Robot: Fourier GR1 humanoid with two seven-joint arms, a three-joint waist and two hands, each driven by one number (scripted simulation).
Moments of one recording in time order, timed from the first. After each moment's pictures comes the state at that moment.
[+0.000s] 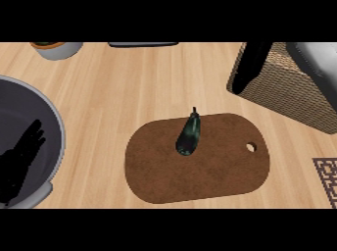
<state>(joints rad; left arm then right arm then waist) 0.11 0.46 -0.05 -1.59 0.20 0.14 0.24 -1.22 -0.53 0.45 -1.00 -0.31 0.58 0.88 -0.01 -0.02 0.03</state>
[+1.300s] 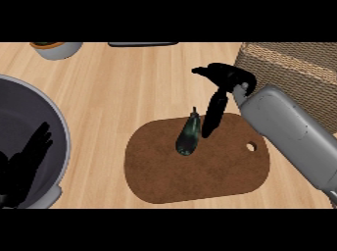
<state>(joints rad) 0.14 0.36 -0.02 -1.64 0.11 0.09 0.26 -0.95 -0.37 0.58 -1.13 -0.11 0.38 0.85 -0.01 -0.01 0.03</state>
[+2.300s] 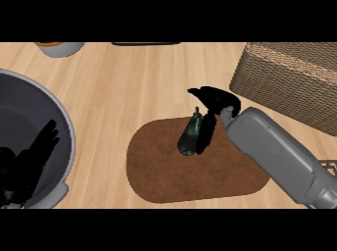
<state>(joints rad) 0.11 0.31 -0.01 -1.65 0.07 0.05 0.29 -0.84 -0.29 0.64 -1.08 0.01 0.32 0.80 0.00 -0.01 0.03</state>
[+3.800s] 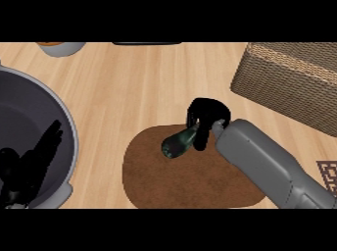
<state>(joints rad) 0.12 0.26 0.01 -1.66 0.04 0.01 0.29 -0.80 -0.22 0.71 -0.97 0.23 0.24 0.67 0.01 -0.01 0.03</state>
